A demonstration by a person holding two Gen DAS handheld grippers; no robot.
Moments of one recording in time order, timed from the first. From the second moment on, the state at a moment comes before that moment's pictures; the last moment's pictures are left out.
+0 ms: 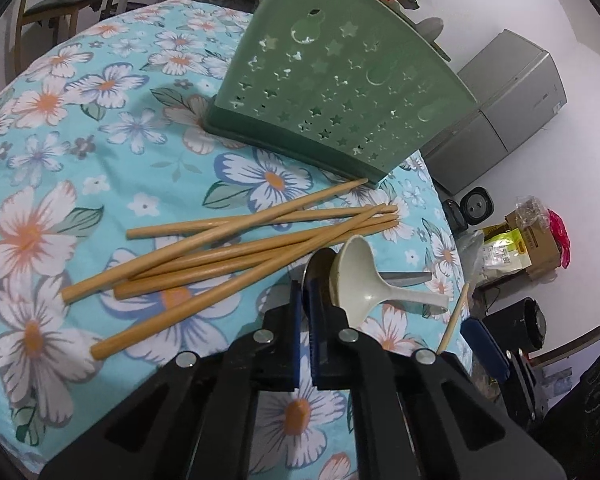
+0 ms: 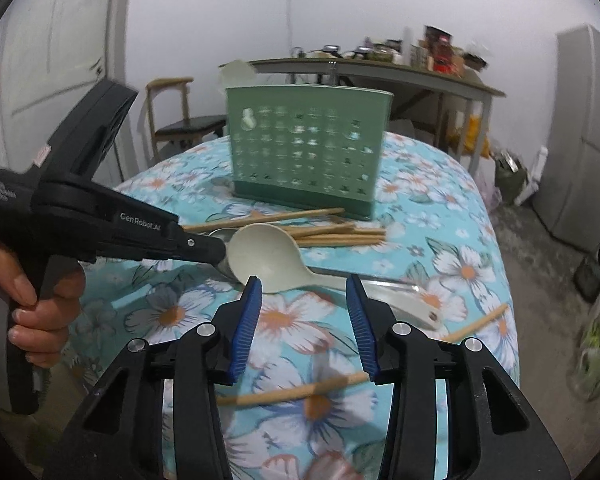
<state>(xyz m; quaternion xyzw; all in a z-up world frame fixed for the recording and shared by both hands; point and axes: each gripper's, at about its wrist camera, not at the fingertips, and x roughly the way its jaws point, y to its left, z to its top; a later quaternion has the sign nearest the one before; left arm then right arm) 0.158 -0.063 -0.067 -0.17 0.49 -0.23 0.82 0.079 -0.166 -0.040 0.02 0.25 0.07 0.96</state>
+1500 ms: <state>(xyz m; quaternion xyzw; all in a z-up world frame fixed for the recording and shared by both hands) 0.135 -0.016 -0.058 -0.17 0.44 -0.21 0.86 0.116 -0.104 -0.027 -0.12 0.26 0.05 0.96</state>
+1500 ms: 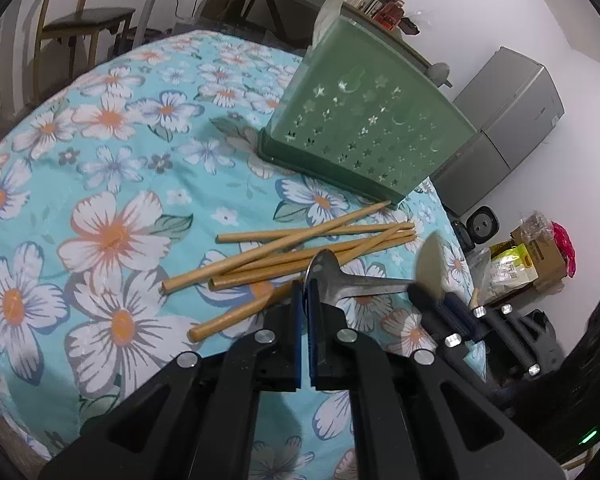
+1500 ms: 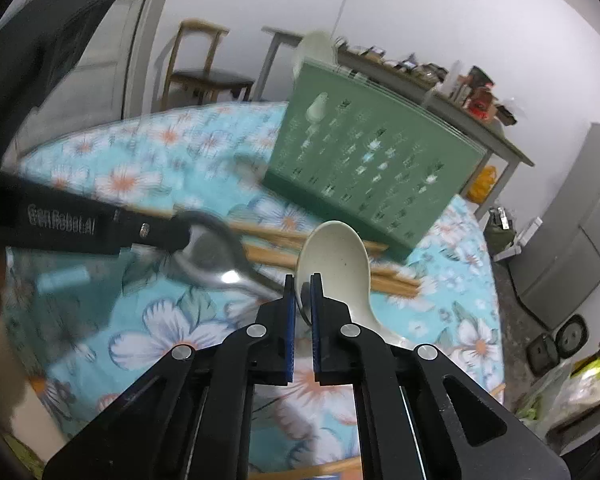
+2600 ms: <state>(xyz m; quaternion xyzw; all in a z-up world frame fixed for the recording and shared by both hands) 0.102 -0.017 0.152 0.04 0.07 -0.14 0.99 0.093 -0.218 0.023 0.11 0.18 0.05 0.98</state>
